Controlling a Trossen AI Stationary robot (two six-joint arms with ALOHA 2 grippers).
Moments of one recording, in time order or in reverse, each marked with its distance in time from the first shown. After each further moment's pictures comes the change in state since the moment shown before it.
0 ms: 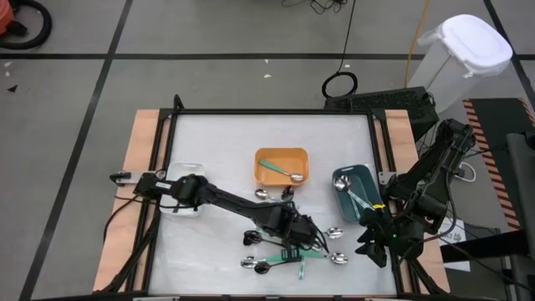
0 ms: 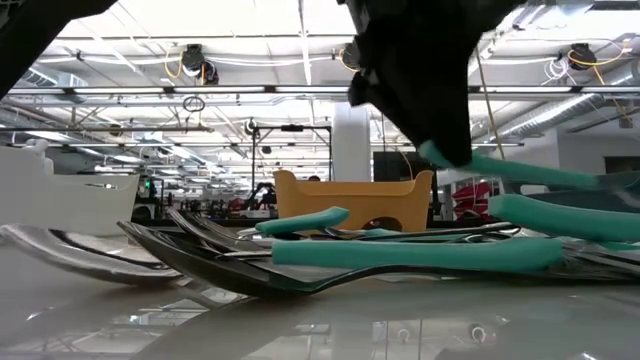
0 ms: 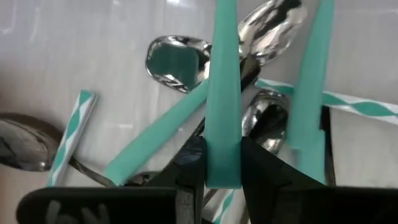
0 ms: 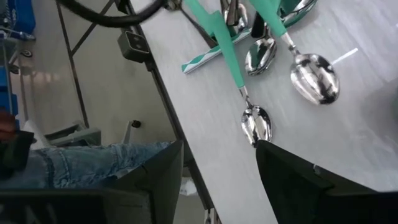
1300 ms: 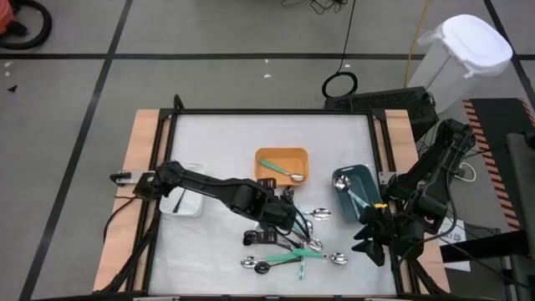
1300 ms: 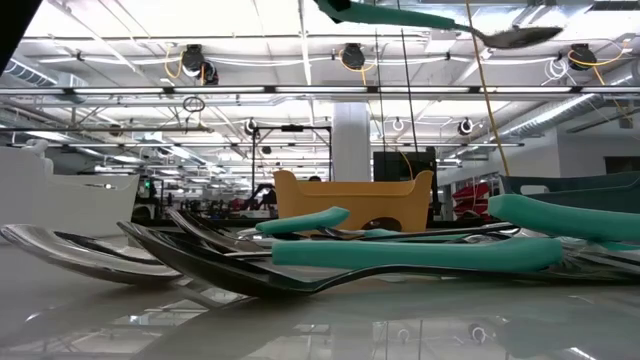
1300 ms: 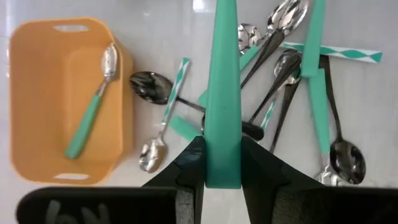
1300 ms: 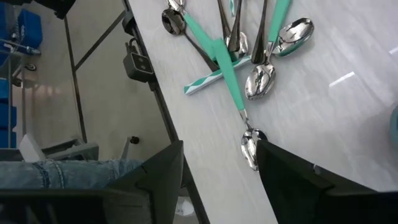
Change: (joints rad) left arm 0.008 -0.293 0.000 -0.311 -0.108 0.077; right arm 0.000 0.000 0.000 0.013 0.086 -0.034
